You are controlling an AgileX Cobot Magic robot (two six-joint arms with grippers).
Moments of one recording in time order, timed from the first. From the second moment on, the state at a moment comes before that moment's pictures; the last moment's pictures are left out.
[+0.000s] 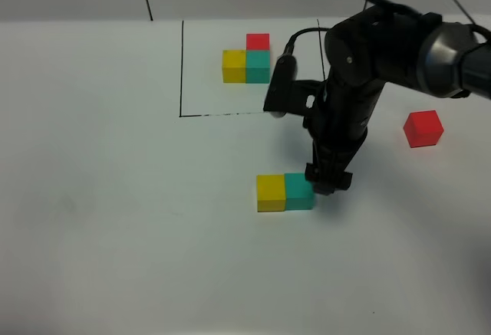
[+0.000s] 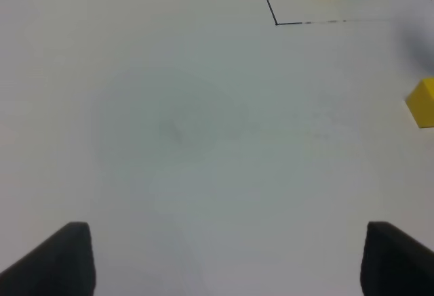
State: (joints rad) left arm -0.02 0.00 -0.50 -0.13 1.07 0.04; right arm 0.43 1.94 -1.40 -0.01 0.95 -0.75
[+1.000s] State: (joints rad) left arm -0.02 0.00 -0.50 -0.13 1.07 0.04; right arm -0.06 1.91 -1.29 0.09 0.63 -0.30
